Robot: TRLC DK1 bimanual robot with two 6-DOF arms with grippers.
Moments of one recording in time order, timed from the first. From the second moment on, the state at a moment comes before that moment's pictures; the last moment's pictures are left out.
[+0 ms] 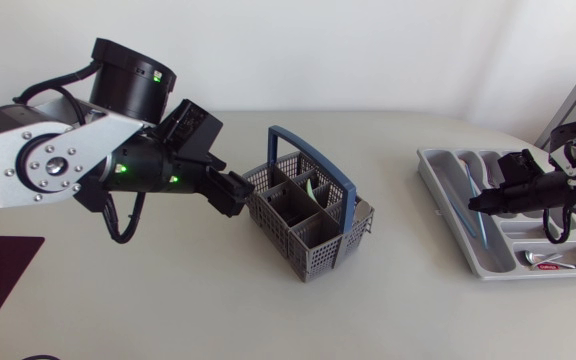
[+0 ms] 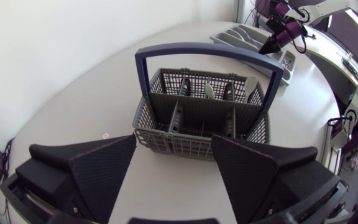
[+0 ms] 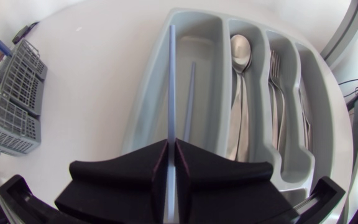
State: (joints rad) left arm -0.53 1.40 0.99 -0.30 0.09 0.21; right arm -0.41 1.86 1.05 -0.28 -0.37 -0.48
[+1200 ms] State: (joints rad) left arm -0.43 1.61 0.93 -0.15 0.09 0.23; right arm 0.01 1.56 0.95 -0.33 -0.47 -0.34
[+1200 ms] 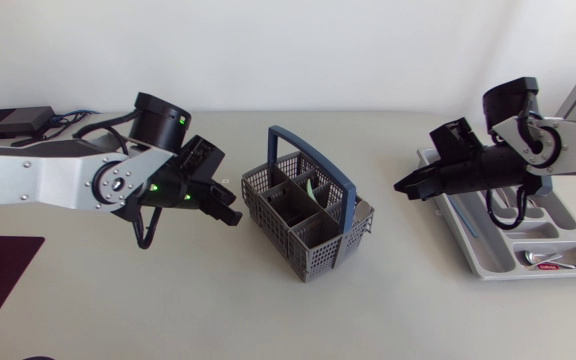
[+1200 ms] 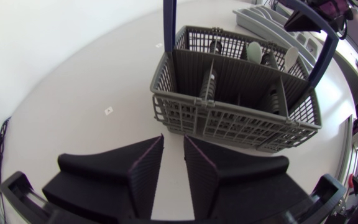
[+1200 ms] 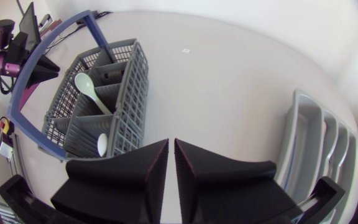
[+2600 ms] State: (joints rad) left arm -0.35 1.99 1.30 -0.21 0.20 0.31; right arm 0.38 1.34 0.84 -0.50 -0.46 -0.28
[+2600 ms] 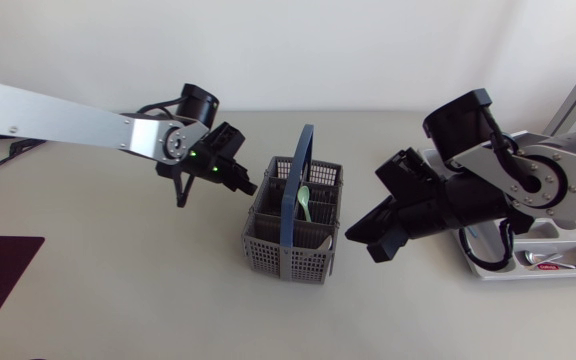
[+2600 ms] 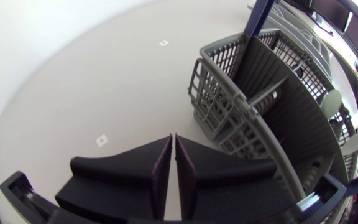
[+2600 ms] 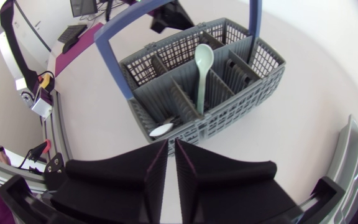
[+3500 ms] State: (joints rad) left arm -0.63 1.36 0.70 -0.22 0.24 0.46; right arm 0.11 2.09 1.53 -0.38 -0.61 -0.14
